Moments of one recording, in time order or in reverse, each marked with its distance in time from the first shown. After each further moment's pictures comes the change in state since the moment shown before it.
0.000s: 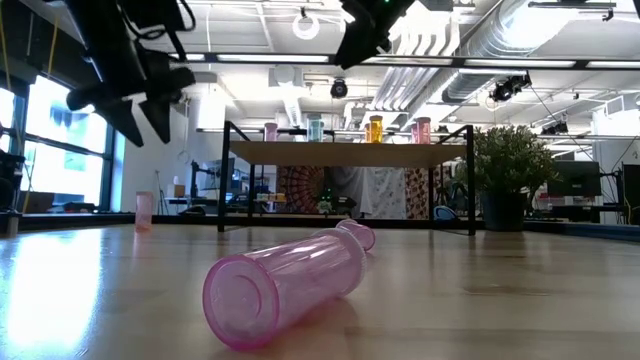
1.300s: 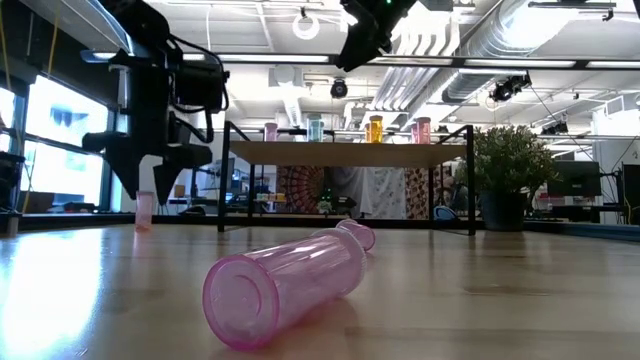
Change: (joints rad) left arm 0.199 0.423 0.000 0.100 0.105 0.012; right arm 0.000 0.000 0.000 -0.036 -0.001 -0.019
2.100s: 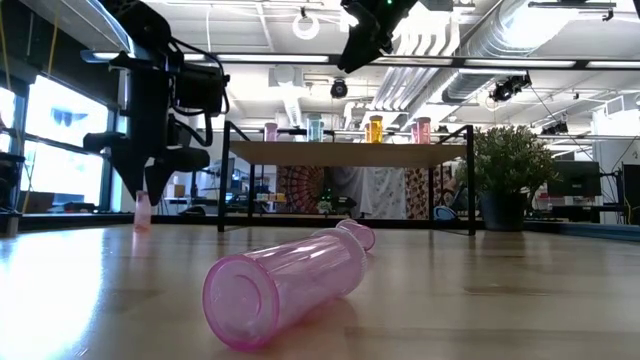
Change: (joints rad) left arm 0.011 0.015 0.000 -0.009 -0.004 0.061; right arm 0.000 0.000 0.000 -0.019 0.000 0.000
